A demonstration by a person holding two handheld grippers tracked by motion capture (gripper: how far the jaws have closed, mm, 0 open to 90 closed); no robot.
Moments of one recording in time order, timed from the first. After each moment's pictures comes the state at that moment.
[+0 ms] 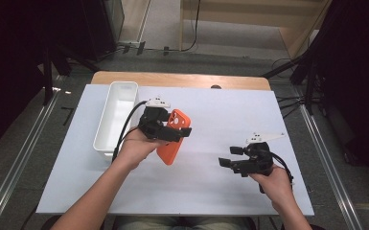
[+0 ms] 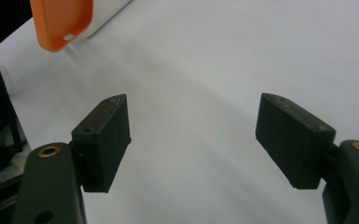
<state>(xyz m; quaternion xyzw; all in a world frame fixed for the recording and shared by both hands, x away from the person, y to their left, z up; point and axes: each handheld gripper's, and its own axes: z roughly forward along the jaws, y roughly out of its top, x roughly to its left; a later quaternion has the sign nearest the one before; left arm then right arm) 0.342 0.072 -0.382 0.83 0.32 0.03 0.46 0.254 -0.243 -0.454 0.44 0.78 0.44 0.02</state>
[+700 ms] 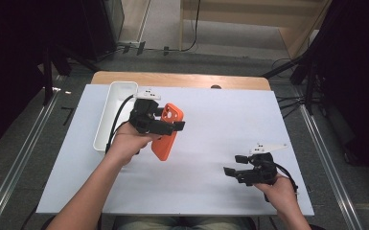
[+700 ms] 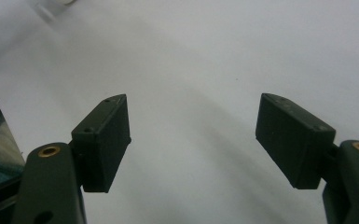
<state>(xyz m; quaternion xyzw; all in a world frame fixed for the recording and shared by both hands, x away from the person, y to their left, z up) 0.348 0.092 -0.361 0.82 0.32 0.02 0.47 0.237 -0.256 -0.477 0.45 0.79 0.41 0.04</state>
